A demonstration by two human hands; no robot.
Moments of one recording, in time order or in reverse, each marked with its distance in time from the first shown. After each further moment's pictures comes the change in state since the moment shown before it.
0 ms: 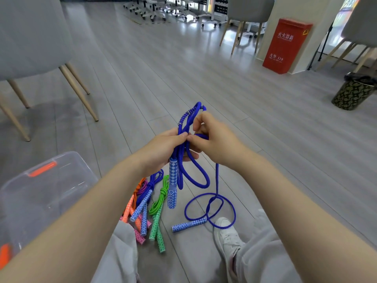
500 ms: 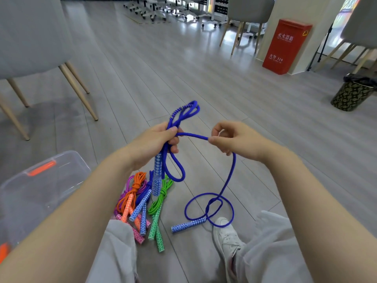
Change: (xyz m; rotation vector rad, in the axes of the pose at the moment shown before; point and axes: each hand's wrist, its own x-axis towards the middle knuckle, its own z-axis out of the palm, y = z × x) left_hand 0.001 0.009 -0.020 0.115 0.069 0.045; right_hand -0.005 0.027 -0.042 0.077 -0.189 0.221
